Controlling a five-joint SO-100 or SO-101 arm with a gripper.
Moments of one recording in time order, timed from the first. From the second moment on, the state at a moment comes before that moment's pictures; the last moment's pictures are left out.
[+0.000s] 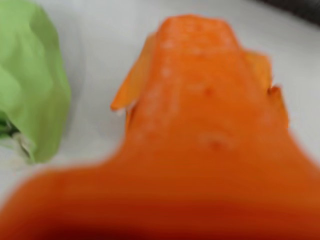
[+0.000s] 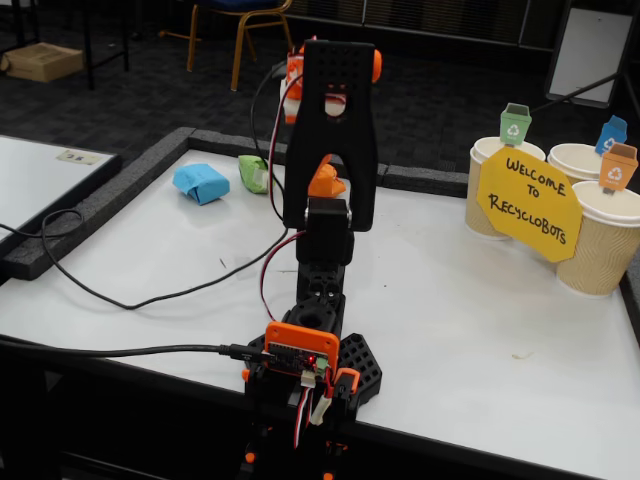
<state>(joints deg) -18.8 76.5 94.8 52.3 0.2</state>
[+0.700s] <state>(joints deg) -18.5 68.8 90.0 50.7 0.2</state>
